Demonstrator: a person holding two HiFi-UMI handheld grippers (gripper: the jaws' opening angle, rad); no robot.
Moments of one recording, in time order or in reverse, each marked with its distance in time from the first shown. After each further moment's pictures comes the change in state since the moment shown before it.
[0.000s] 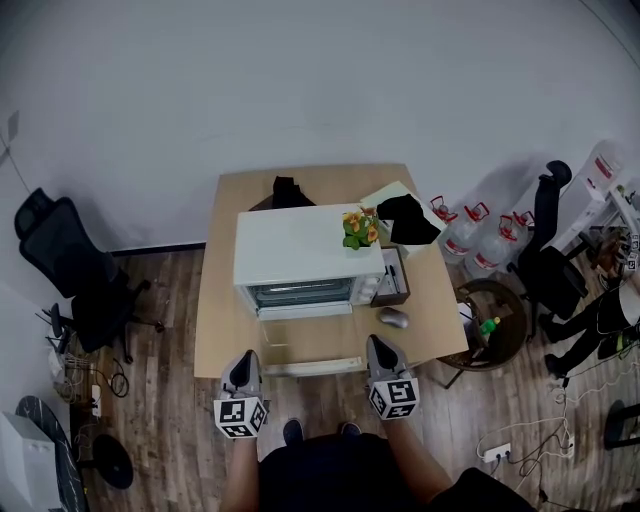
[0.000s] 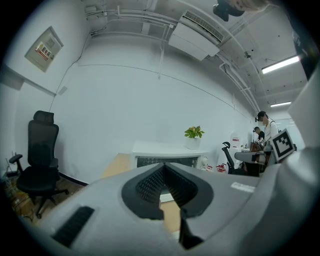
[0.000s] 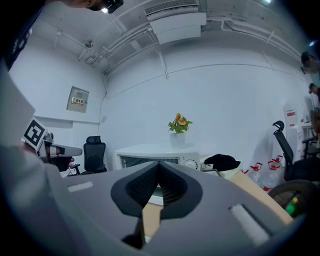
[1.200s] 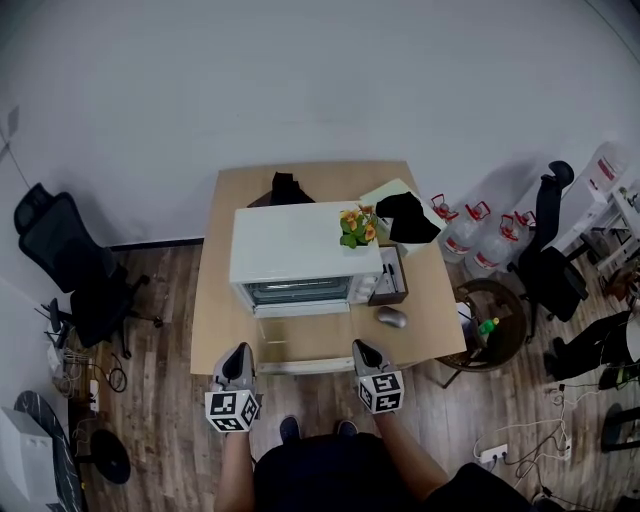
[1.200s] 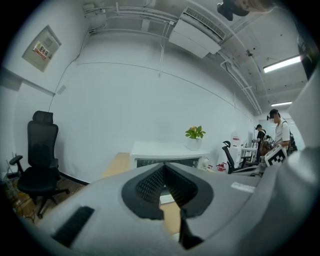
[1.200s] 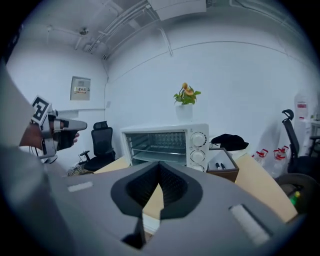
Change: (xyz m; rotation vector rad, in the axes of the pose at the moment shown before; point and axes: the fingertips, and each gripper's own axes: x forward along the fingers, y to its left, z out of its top) left arm 0.010 0.002 0.012 -0.001 0.026 0.003; right arm 0.022 0.008 -0.068 0.004 0.225 0.080
